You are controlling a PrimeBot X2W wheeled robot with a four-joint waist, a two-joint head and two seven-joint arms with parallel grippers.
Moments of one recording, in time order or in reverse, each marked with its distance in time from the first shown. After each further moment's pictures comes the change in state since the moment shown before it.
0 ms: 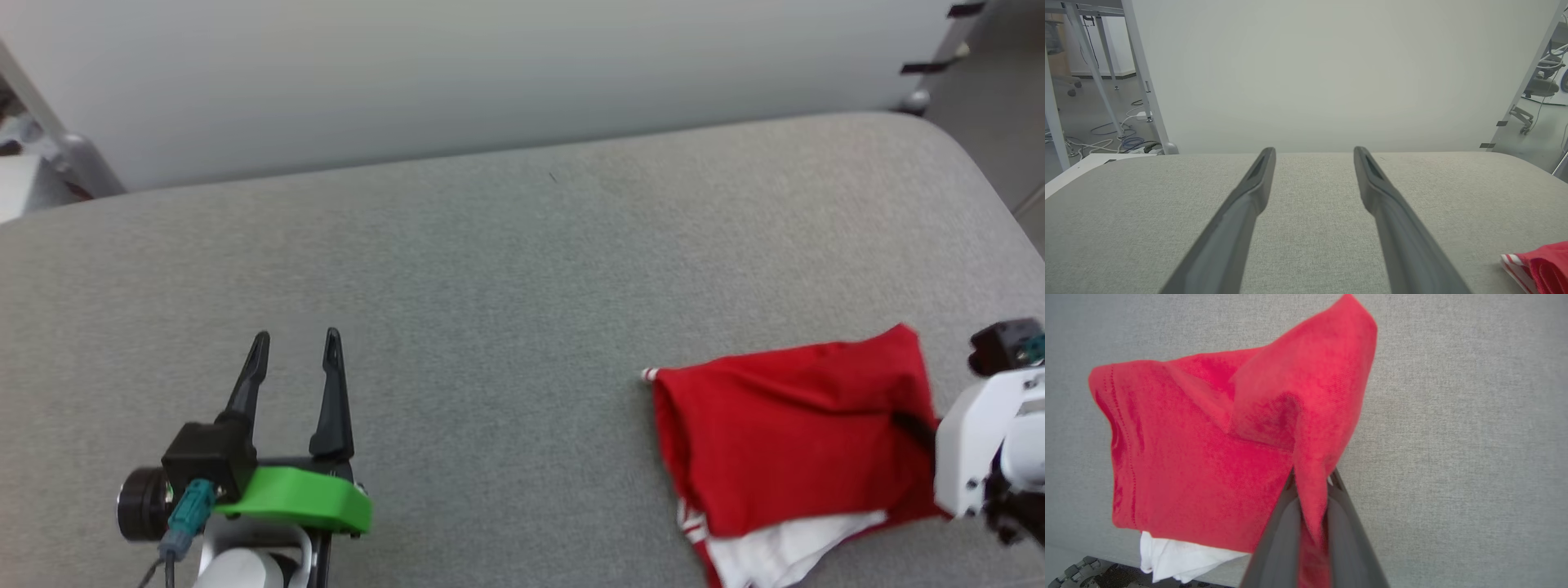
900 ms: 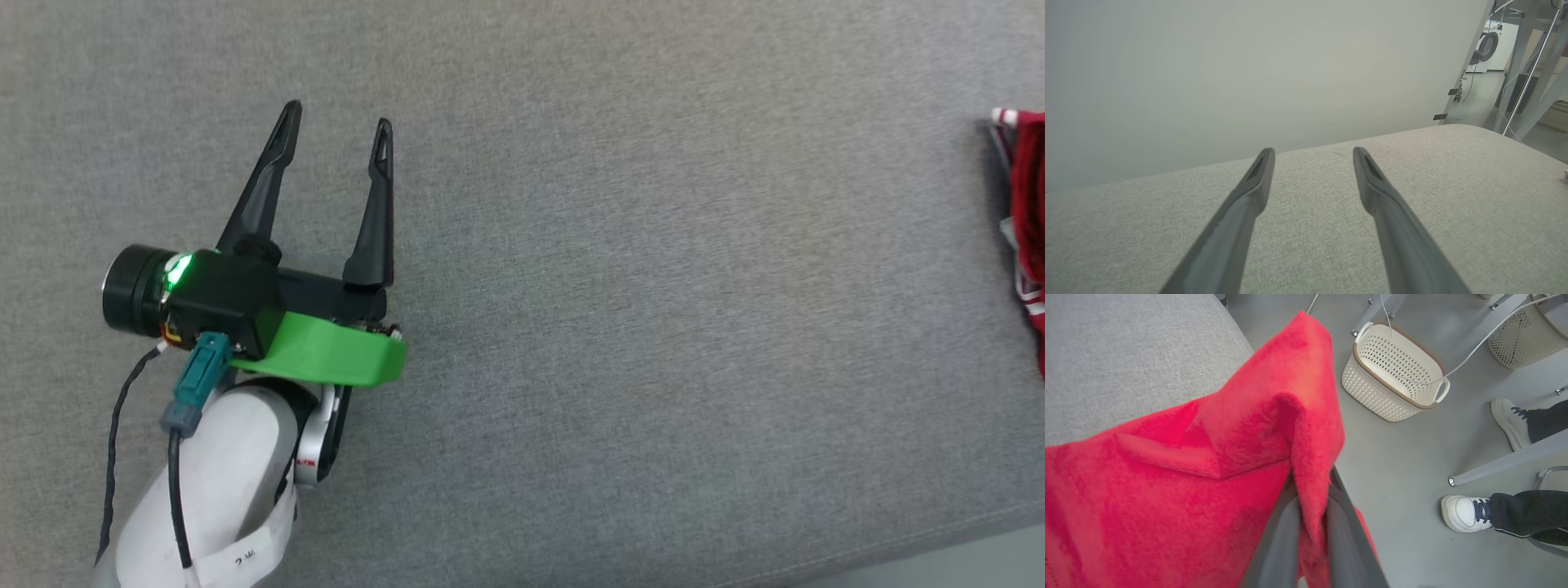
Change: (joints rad) left arm -0.374 0.033 -0.080 -0.091 0.124 -0.058 0.070; right arm -0.548 -0.087 -0.450 0.574 -0.376 0.000 -0.356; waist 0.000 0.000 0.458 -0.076
